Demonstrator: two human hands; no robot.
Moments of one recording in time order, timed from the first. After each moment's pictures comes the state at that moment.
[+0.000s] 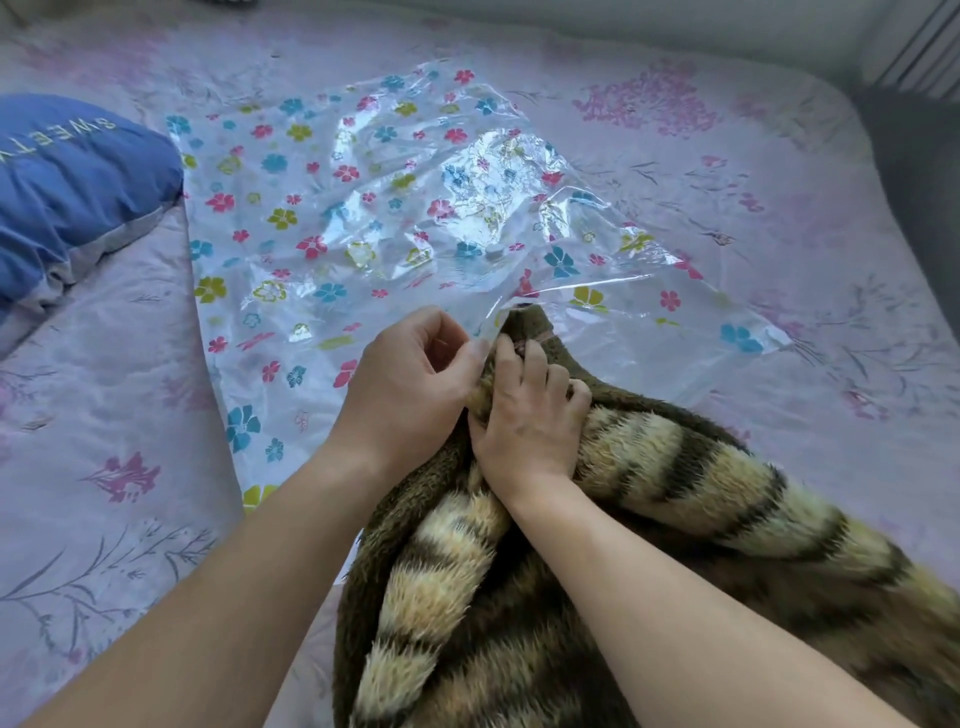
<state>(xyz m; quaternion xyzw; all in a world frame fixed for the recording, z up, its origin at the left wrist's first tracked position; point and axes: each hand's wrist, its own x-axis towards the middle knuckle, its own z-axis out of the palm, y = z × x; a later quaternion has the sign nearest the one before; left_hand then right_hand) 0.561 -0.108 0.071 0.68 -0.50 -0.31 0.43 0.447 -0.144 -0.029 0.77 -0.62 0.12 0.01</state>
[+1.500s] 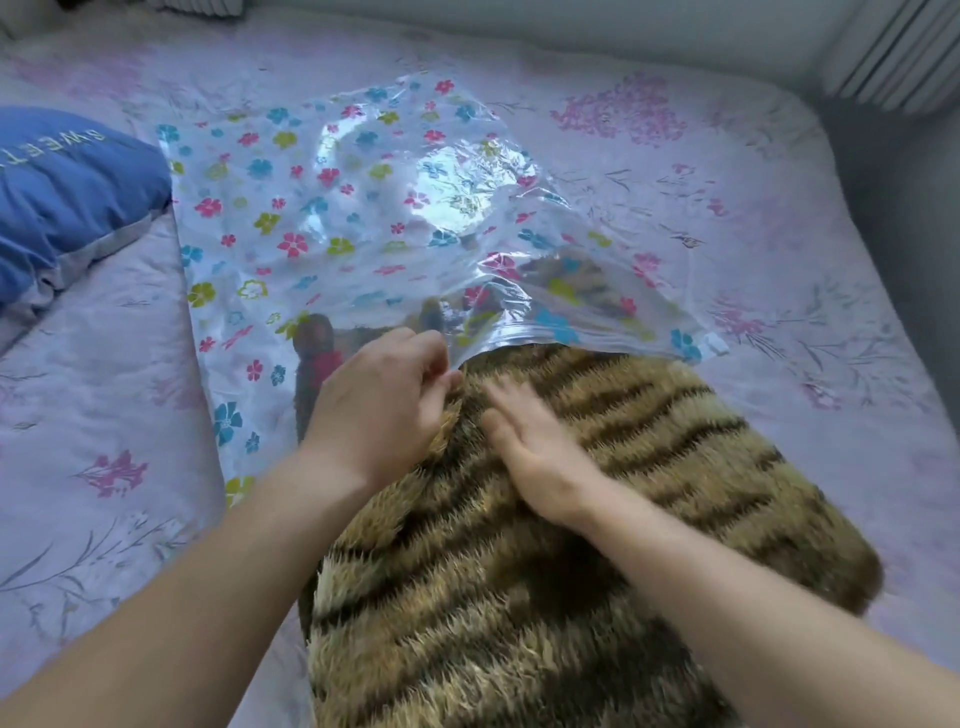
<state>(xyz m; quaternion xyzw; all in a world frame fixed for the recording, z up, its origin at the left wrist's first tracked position) 0.550 -0.086 0.084 0.69 -0.66 -0.15 0.26 0.368 -0.133 -0.013 0.78 -0.48 0.10 -0.37</state>
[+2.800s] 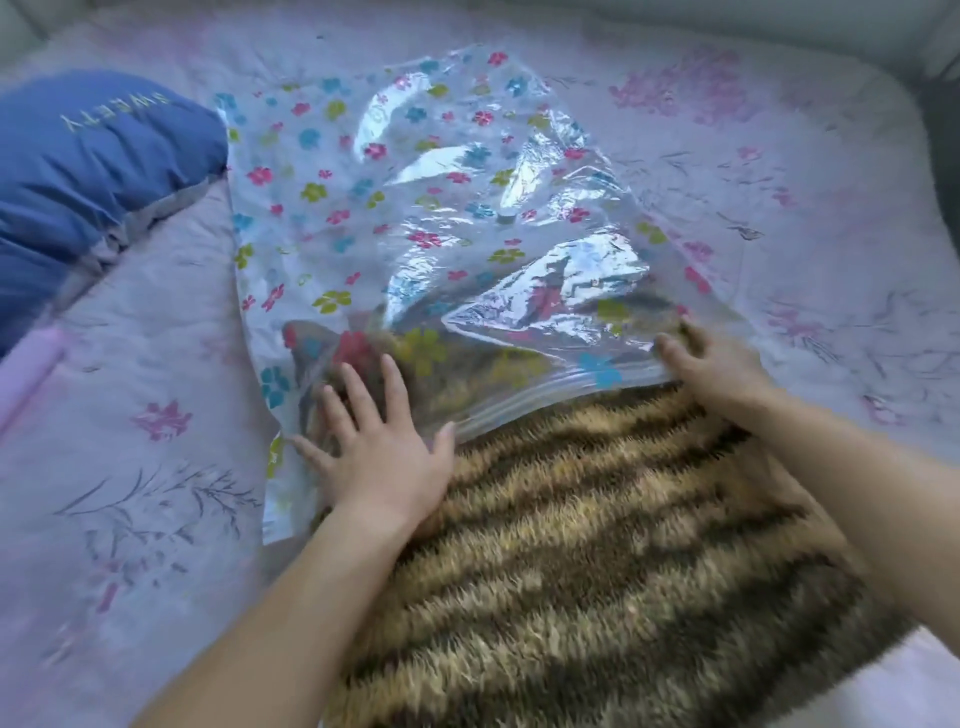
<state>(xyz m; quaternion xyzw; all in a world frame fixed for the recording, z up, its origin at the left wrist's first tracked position) 0.546 -0.049 -0.008 0.89 -0.43 -0.18 0.00 0.248 -0.260 -0.024 0.72 -0.64 0.04 -0.26</state>
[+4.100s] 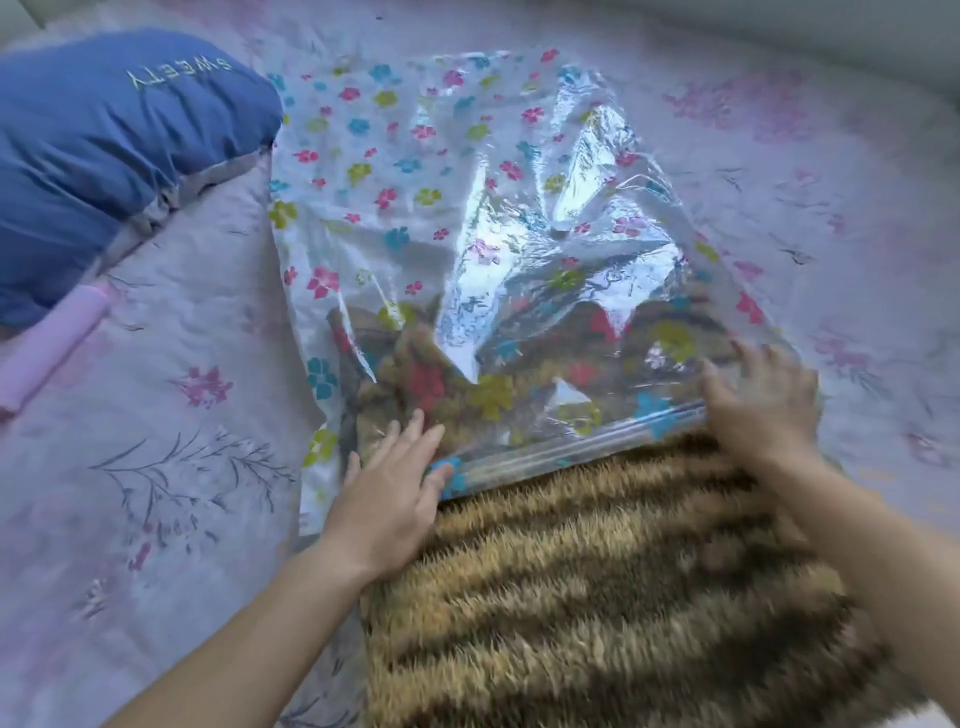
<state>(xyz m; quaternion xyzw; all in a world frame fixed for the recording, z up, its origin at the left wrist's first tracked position) 0.592 0.014 -0.035 0.78 -0.52 -0.31 0.15 0.283 -0.216 -0.014 0.71 -0.69 0.09 -0.12</state>
